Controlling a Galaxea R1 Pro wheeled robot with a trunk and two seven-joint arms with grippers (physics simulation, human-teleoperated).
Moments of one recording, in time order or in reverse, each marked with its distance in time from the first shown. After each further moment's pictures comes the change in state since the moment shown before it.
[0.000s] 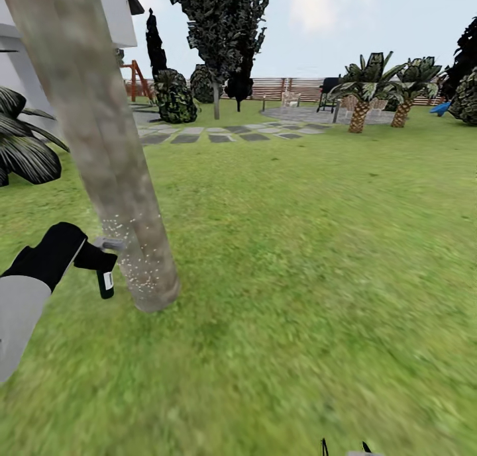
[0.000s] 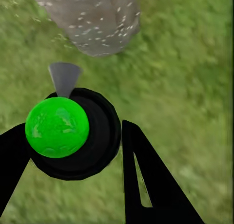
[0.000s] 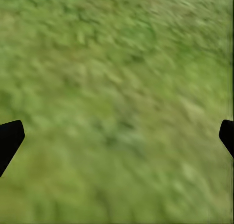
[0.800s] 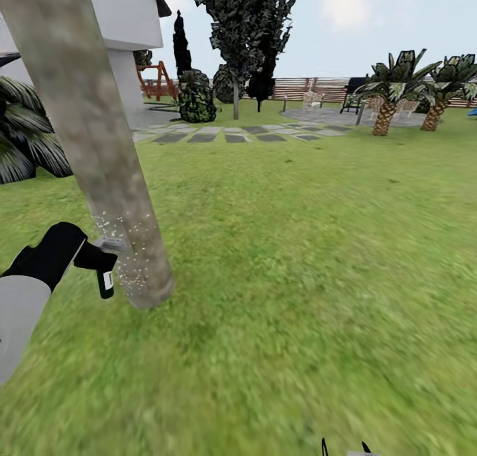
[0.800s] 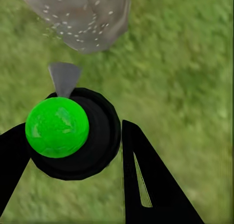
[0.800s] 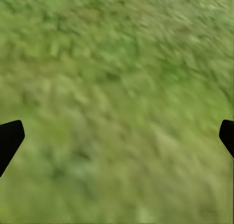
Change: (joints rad) left arm 0.000 0.000 0.000 -0.001 -0.001 0.000 0.003; right arm 0.000 0.002 0.000 0.000 0.000 0.000 0.000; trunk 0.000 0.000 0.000
